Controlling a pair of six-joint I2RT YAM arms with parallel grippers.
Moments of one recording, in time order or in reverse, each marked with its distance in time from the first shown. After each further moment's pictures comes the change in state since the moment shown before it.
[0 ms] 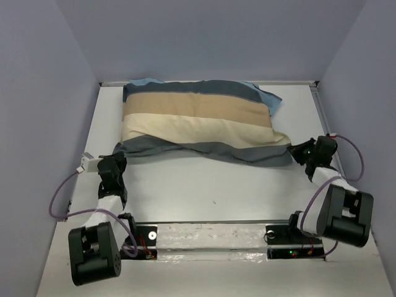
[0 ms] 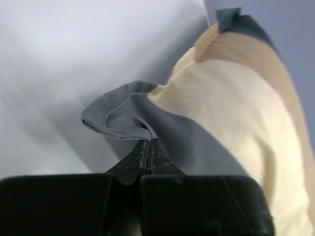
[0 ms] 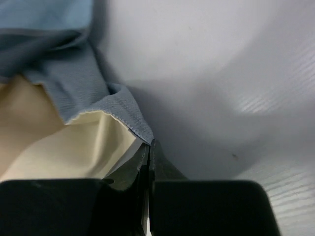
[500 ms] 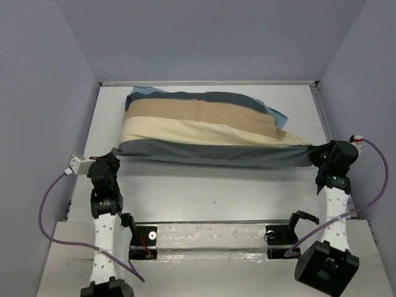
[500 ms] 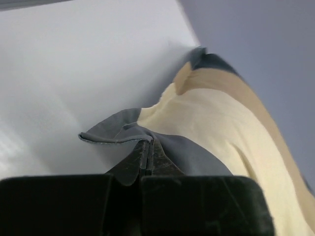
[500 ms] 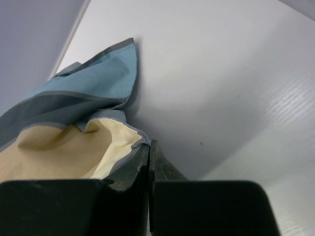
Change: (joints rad) left arm 0.025 -0.504 0.152 -0.541 -0.047 0.163; right arm -0.113 -0.531 0.082 -0.391 0.184 -0.114
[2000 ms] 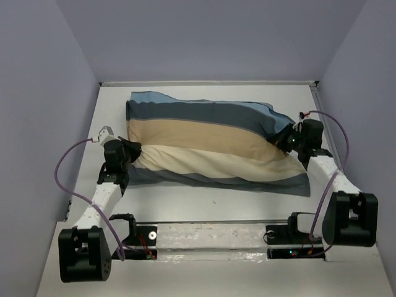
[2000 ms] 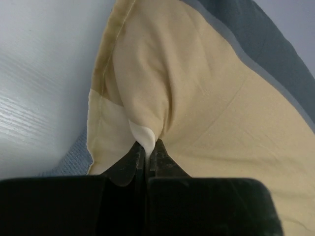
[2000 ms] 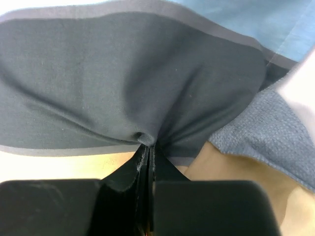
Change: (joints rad) left arm -0.201 0.527 0.152 0.158 0.216 0.140; right arm 0.354 0.506 0.194 0.112 -0.288 -0.138
